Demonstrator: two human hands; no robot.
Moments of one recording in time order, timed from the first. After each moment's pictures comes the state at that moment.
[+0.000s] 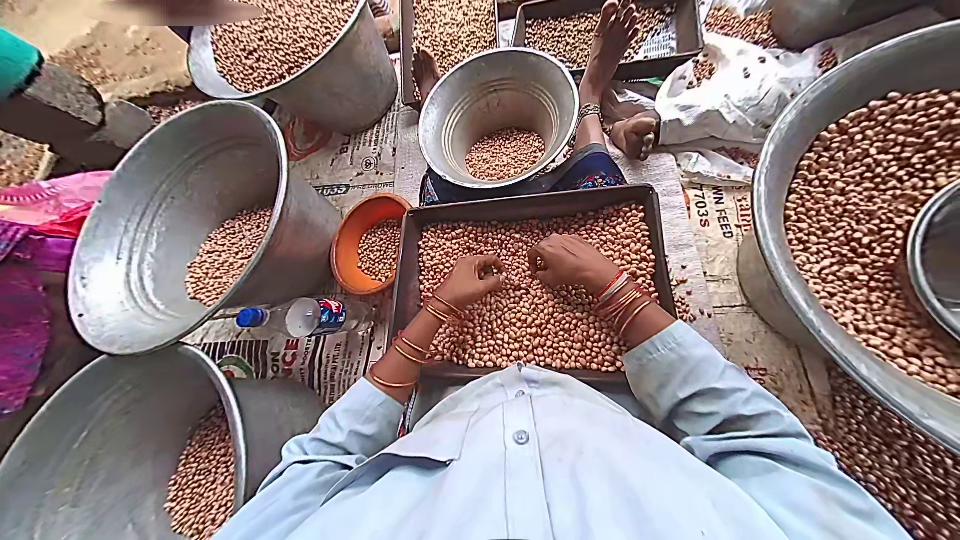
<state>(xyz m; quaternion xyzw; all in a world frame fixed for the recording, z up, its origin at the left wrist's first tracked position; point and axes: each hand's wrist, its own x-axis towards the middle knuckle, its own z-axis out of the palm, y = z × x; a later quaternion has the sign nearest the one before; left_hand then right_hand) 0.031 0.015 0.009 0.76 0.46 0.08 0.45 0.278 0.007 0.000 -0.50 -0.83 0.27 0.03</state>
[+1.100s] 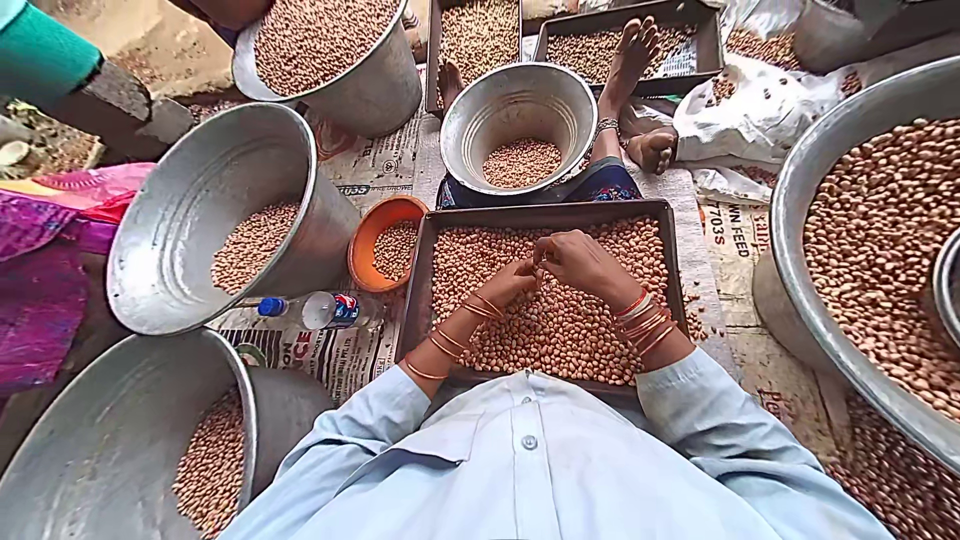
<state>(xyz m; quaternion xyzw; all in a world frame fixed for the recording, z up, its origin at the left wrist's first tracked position) 0.081 0.011 0.004 0.62 0.46 0.09 0.63 0.274 -0.001 0.033 -0.51 -0.79 0.28 0.18</state>
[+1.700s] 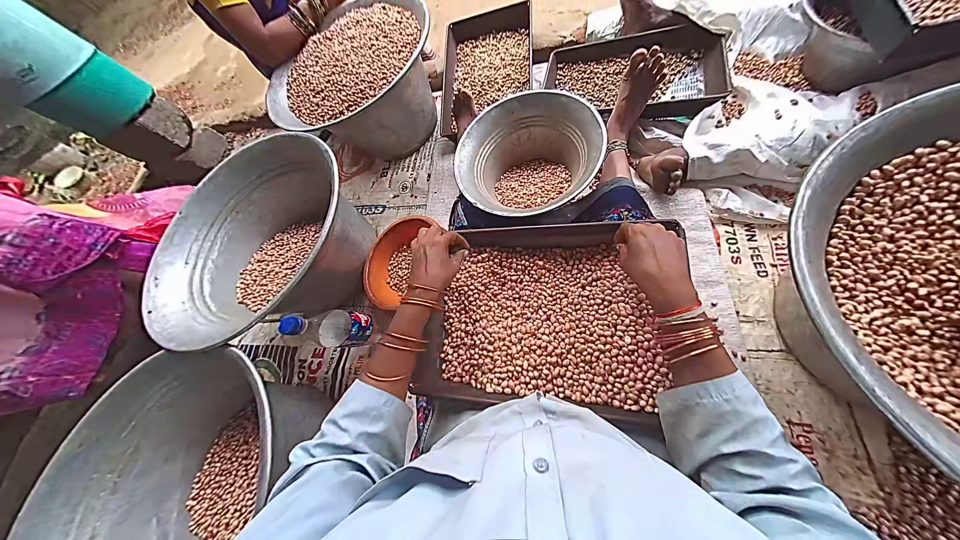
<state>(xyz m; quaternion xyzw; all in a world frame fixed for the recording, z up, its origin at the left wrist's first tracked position) -0.017 0.062 0.049 0.81 0.58 0.11 0.06 0.325 0.004 0.041 -0.77 -0.62 0.12 0.11</state>
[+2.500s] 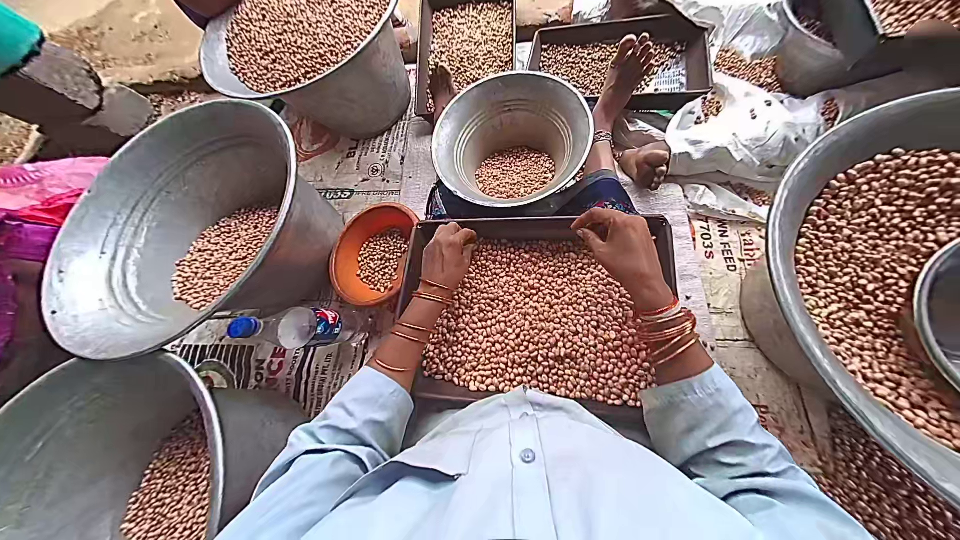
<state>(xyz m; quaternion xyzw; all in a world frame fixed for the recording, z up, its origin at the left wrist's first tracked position) 0.018 0.070 0.002 0.83 0.52 0.16 0.09 0.318 0.011 0.039 -0.65 -0.66 0.18 0.33</state>
